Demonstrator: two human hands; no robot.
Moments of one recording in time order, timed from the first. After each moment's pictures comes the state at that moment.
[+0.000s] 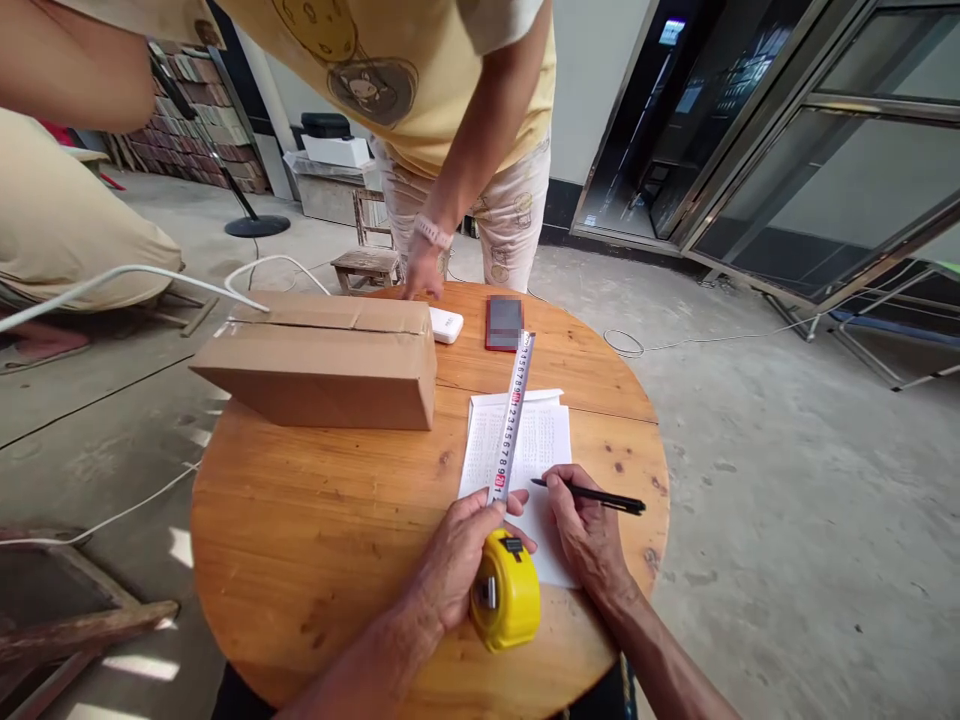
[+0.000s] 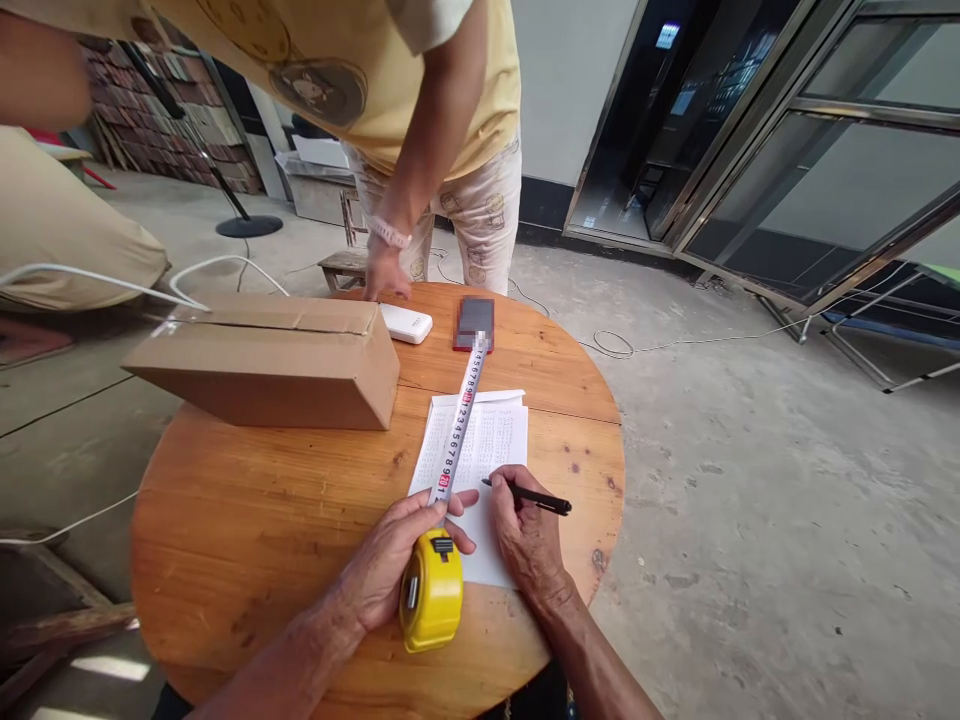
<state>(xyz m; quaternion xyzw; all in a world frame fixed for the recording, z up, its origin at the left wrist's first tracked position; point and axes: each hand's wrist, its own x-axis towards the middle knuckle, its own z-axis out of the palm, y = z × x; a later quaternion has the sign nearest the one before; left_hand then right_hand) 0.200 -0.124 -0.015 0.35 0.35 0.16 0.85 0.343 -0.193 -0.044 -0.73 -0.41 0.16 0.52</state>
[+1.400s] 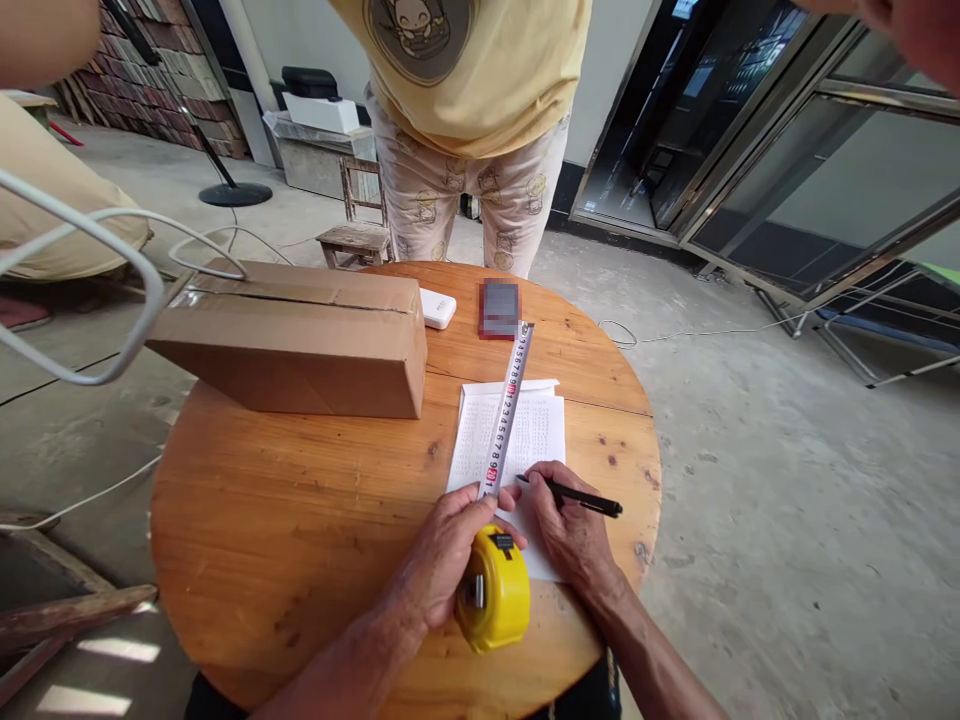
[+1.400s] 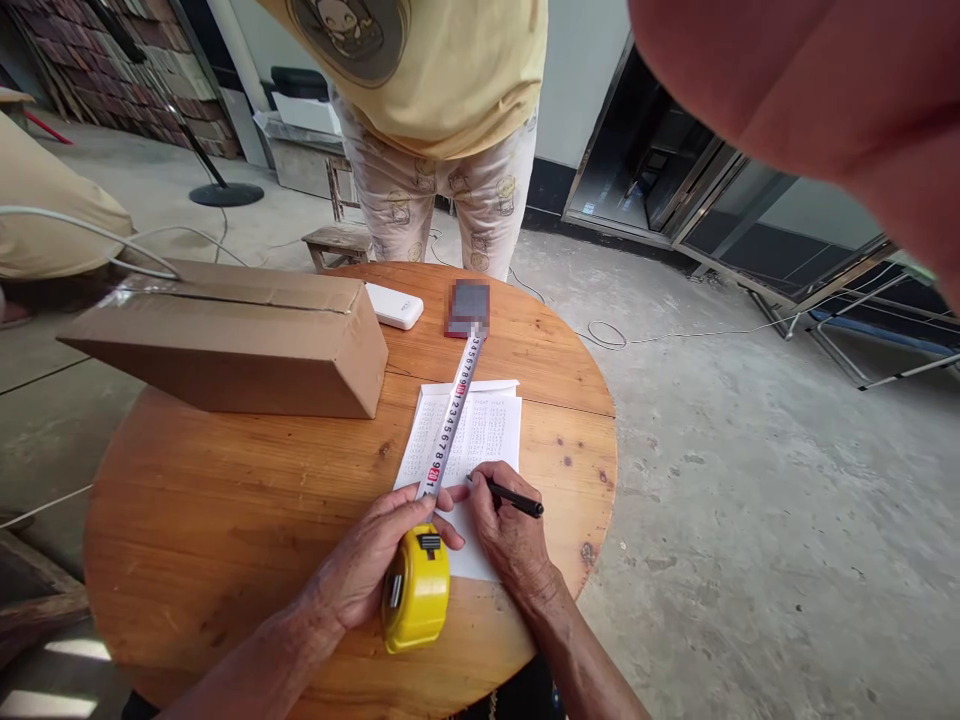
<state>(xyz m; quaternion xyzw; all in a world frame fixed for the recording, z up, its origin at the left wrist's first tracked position) 0.201 -0.122 -0.011 0.34 0.37 0.15 0.85 0.342 -0.190 -0.043 -0.74 -0.49 0.14 0.45</state>
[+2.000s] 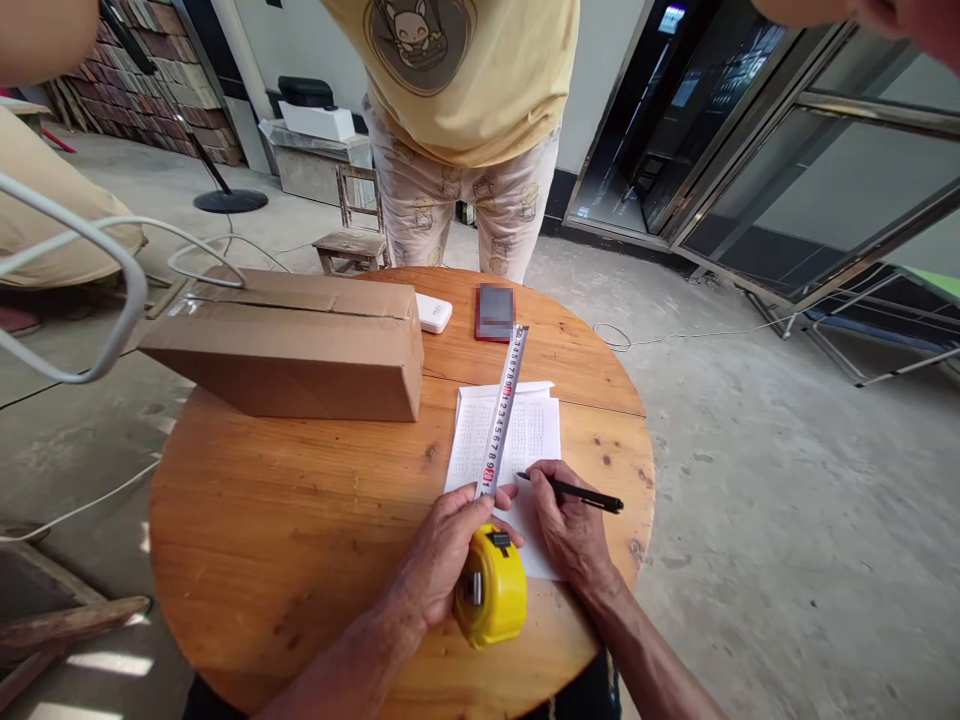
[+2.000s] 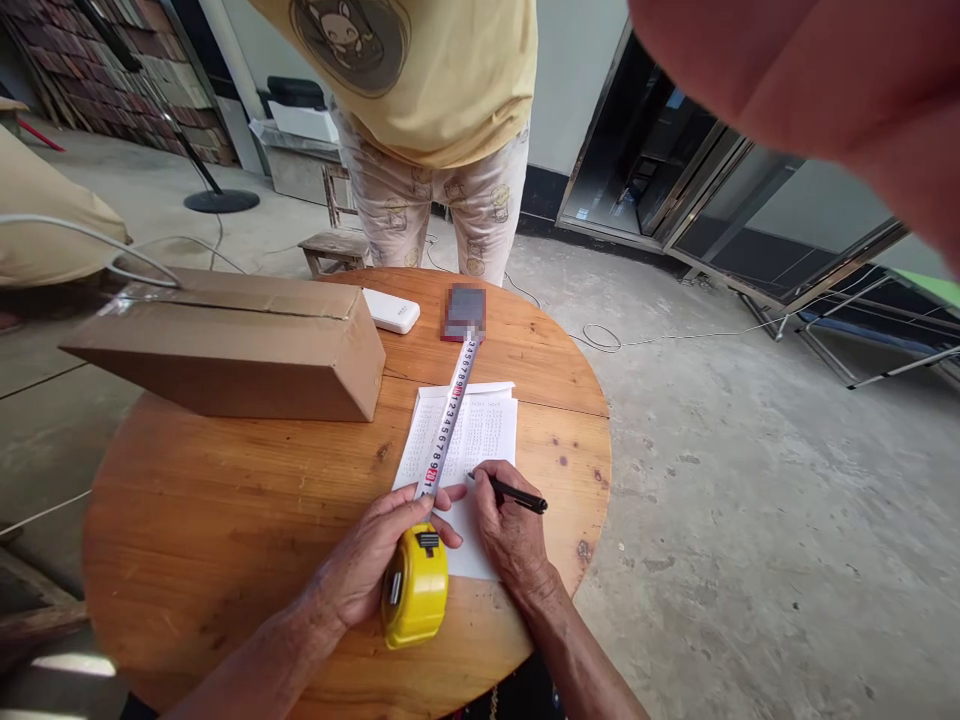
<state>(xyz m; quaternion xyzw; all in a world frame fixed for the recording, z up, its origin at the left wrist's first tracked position) 0.201 -0.122 -0.010 0.34 0.36 0.15 0.85 0.343 -0.190 -0.045 -0.75 -0.46 0.10 0.47</state>
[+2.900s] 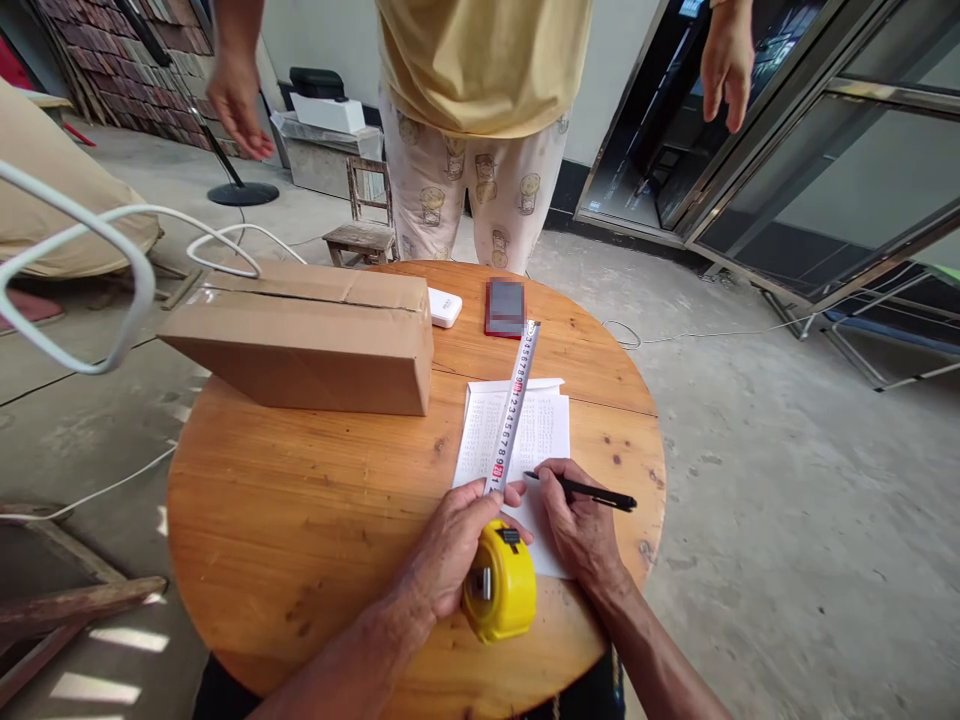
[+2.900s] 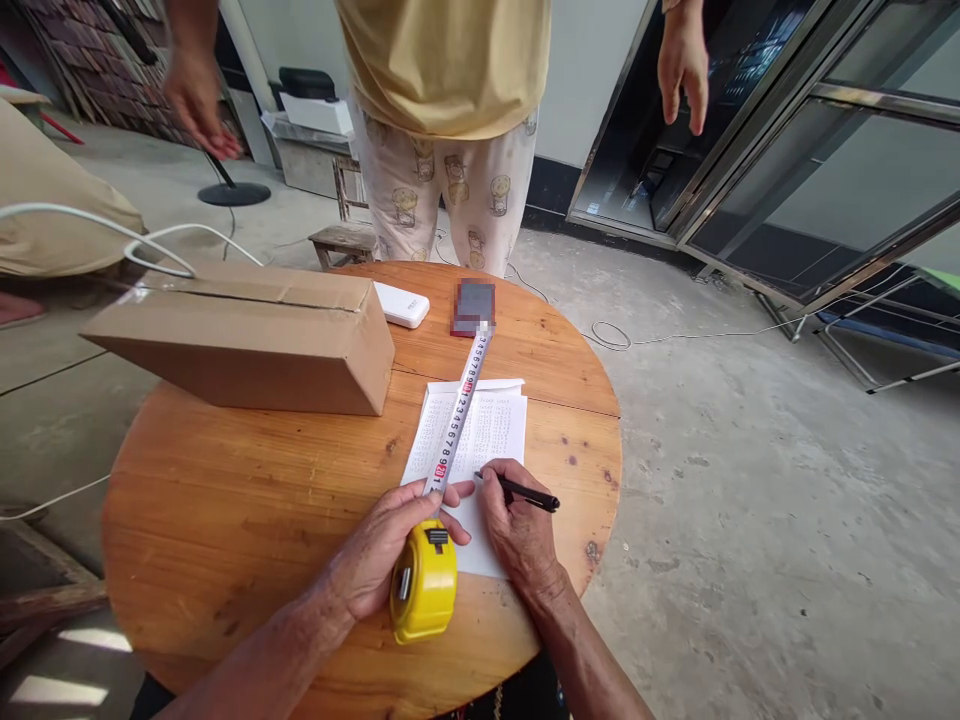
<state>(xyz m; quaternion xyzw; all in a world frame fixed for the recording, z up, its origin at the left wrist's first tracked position) 0.201 -0.121 -0.011 0.33 0.36 0.15 0.86 0.343 -0.191 -0.042 -0.75 -0.46 0.11 0.46</state>
